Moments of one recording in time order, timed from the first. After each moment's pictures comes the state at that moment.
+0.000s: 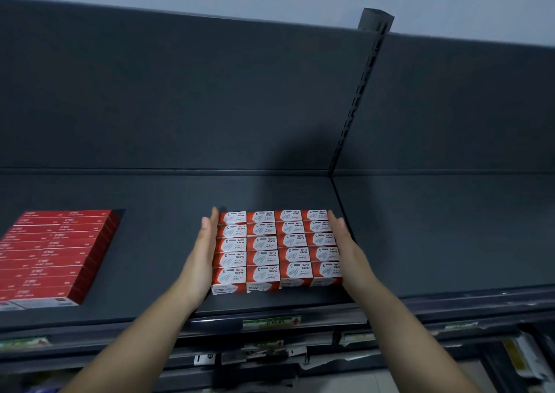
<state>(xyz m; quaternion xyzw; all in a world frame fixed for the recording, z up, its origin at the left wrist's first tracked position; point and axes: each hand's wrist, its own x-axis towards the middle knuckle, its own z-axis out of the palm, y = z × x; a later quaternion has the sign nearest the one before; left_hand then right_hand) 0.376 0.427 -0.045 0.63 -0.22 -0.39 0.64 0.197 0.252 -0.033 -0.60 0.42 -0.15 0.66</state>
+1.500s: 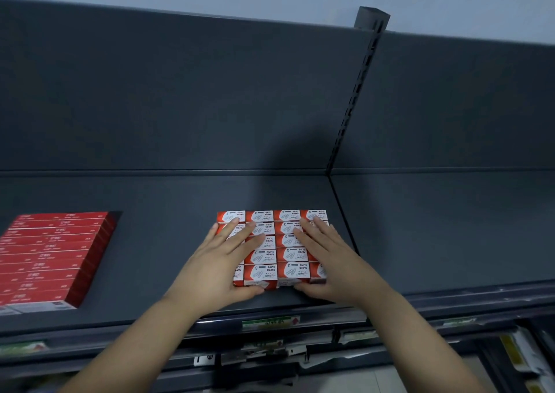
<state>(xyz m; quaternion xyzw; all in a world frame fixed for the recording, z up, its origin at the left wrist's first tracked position) 0.380 0.430 -0.050 0.78 -0.61 -0.05 0.11 0.187 0.244 -0.038 -0.98 0.16 0.03 0.11</state>
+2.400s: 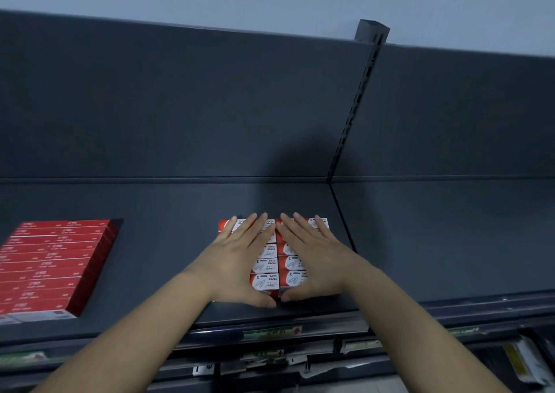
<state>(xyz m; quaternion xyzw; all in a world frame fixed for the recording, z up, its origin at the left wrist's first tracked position) 0.388 0.397 -0.035 0.75 -0.65 -0.10 0.04 0.229 0.239 -0.023 -0.98 0.11 0.12 0.07</state>
